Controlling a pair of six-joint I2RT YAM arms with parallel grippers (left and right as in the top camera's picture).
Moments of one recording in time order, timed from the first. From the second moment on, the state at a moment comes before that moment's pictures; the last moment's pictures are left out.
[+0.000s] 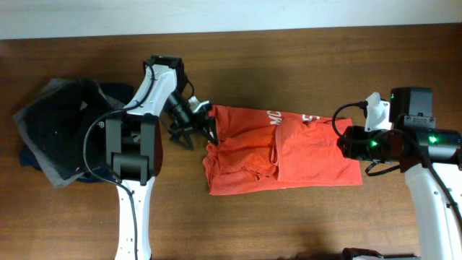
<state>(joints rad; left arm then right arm) -0.18 2.50 2.06 -1.68 0.57 0.23 -0.14 1.24 1.22 -1.17 -0.26 0.04</state>
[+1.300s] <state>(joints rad) -0.30 2.08 1.34 -0.69 0.70 -0.14 -0.14 1.24 1.22 -1.17 -0.26 0.04</state>
